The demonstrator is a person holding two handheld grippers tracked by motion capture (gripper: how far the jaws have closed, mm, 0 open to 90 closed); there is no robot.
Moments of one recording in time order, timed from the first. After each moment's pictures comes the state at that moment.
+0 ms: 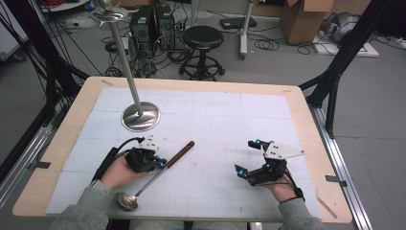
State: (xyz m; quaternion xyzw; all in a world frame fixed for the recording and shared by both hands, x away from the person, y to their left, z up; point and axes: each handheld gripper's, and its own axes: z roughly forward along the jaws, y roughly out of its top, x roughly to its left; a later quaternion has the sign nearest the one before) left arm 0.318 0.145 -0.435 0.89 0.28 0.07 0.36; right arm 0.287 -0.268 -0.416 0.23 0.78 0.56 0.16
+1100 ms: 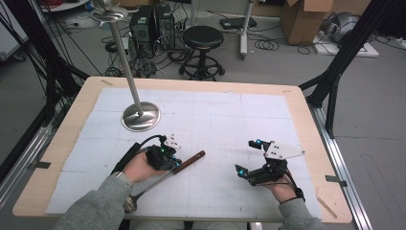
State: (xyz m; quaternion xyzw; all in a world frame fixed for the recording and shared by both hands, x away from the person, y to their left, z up) left arm 0.322 0.088 -0.427 0.92 0.25 0.05 0.31; right arm 0.286 -0.269 -0.415 0.23 0.78 0.56 0.16
